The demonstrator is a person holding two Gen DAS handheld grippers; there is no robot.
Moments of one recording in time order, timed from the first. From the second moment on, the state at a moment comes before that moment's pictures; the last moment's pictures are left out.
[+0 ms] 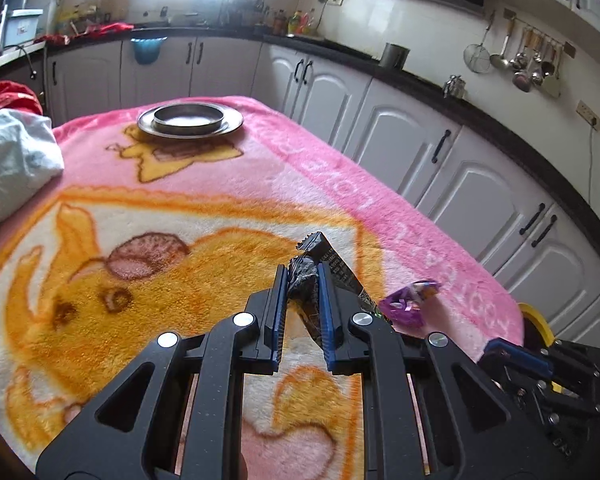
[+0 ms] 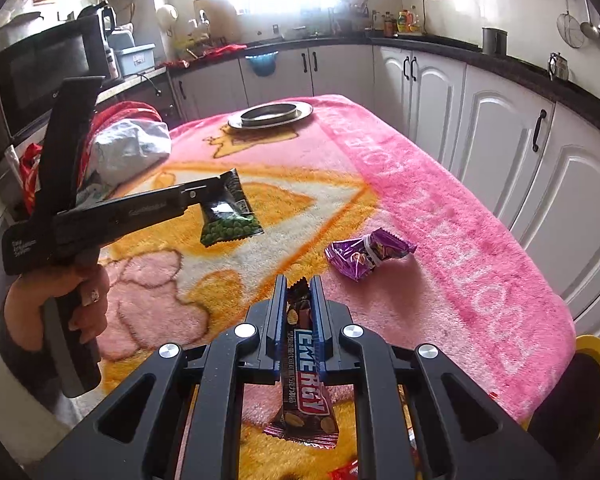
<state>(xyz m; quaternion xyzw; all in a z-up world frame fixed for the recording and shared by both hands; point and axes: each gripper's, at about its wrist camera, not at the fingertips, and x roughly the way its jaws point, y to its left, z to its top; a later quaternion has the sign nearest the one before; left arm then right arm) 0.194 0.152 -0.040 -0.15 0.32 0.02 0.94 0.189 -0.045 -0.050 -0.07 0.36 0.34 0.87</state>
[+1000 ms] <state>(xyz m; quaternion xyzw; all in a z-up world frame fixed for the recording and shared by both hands) 0.188 0.024 0.012 -0.09 0.29 -0.09 0.95 0.169 -0.167 0.010 -0.04 0.30 0.25 0.92</state>
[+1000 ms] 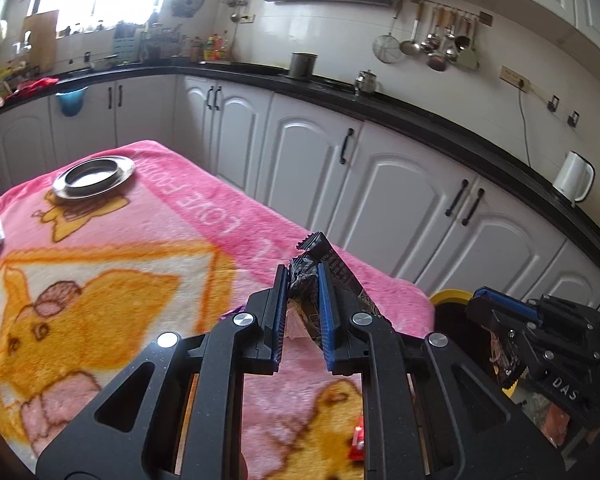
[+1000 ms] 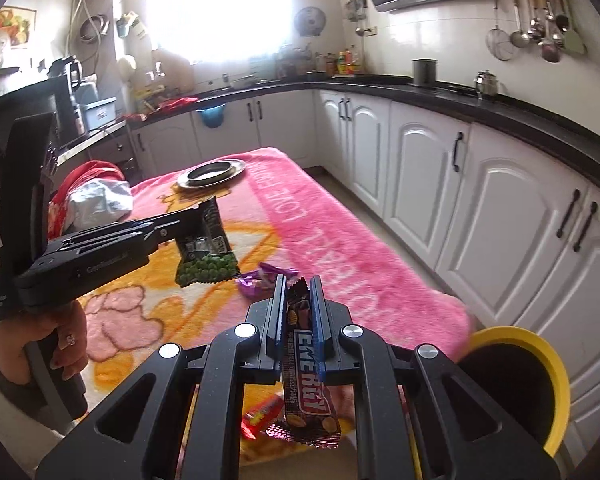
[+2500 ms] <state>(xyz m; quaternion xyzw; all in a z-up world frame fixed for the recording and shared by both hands) 0.228 -0.223 -0.102 0.05 0.42 -0.24 0.87 0.192 -0.416 -0.084 0.16 0.38 0.03 0.91</state>
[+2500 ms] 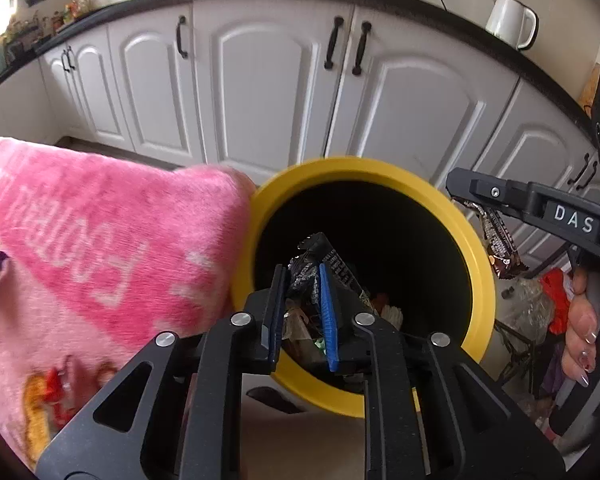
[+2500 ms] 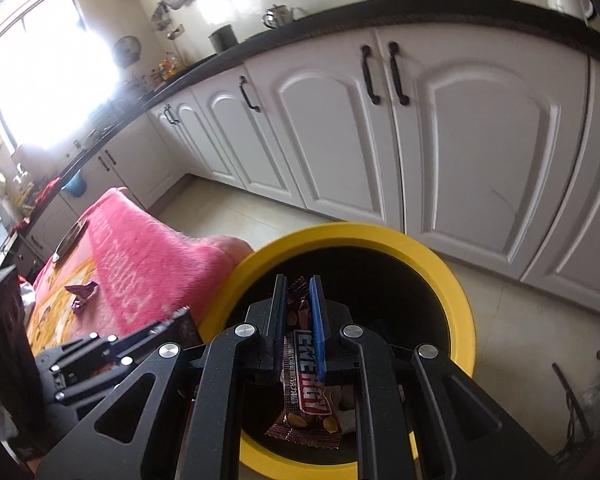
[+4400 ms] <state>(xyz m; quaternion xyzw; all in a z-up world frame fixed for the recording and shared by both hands) 0.211 -0.011 -0.011 -0.09 0.33 -0.10 0.94 0.161 -0.277 -0.006 0.09 0.32 0.03 0.94</state>
